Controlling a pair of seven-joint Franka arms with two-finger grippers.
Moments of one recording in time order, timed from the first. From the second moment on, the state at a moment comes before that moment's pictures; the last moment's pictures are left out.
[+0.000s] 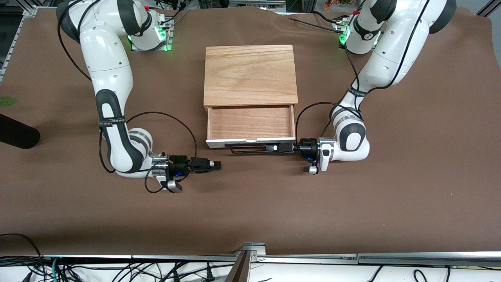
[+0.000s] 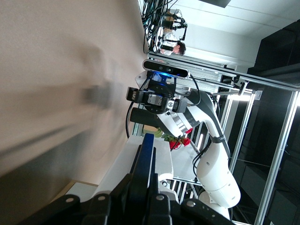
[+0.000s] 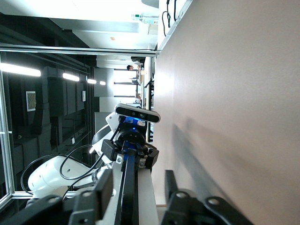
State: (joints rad) left arm -0.19 0.84 -0.13 -1.67 -1.73 1.83 0.76; right arm 0.31 1.00 -0.13 -1.39 1.74 1.70 -0.83
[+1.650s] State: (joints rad) left arm -0.07 0.32 0.02 -1.70 -0.69 1.77 0.23; right arm 0.37 0.48 -0.43 -1.29 0.25 1.52 -0.04
